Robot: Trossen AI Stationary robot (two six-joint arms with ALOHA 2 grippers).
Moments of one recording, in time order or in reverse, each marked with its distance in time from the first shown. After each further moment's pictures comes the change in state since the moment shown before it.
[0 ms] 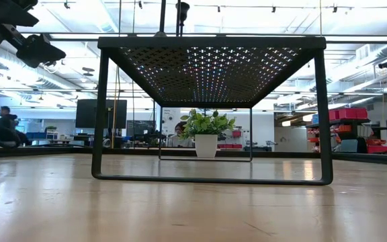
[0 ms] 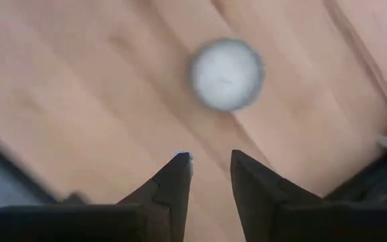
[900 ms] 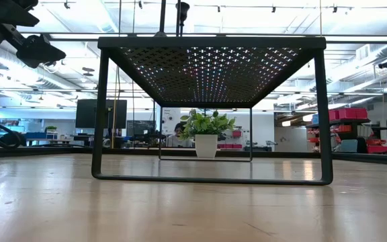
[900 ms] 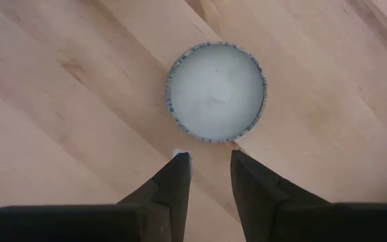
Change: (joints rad) left arm 0.000 0.000 0.000 0.000 -0.004 -0.010; right arm 0.000 0.001 -0.237 0.219 0.058 0.135
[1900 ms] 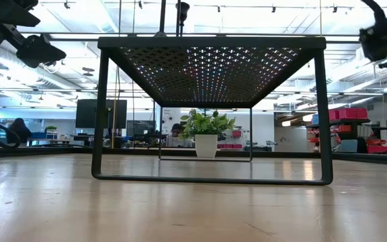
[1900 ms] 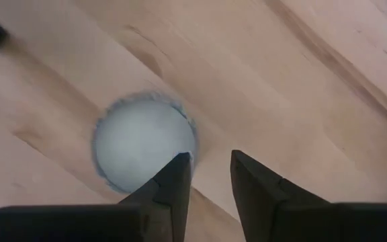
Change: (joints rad) left arm 0.000 0.000 0.000 0.000 -0.008 -0.001; right arm -0.110 -0.052 -0.109 0.040 0.035 -0.042
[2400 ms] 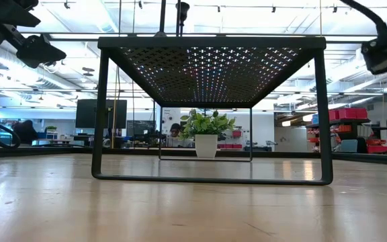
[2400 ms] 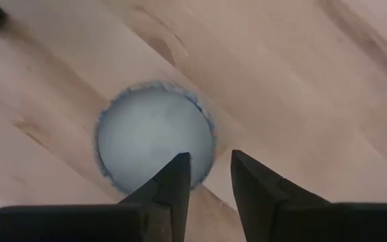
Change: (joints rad) left arm 0.000 0.000 0.000 0.000 0.000 -0.004; right arm -0.001 -0.009 -0.067 0.122 -0.019 -0.017
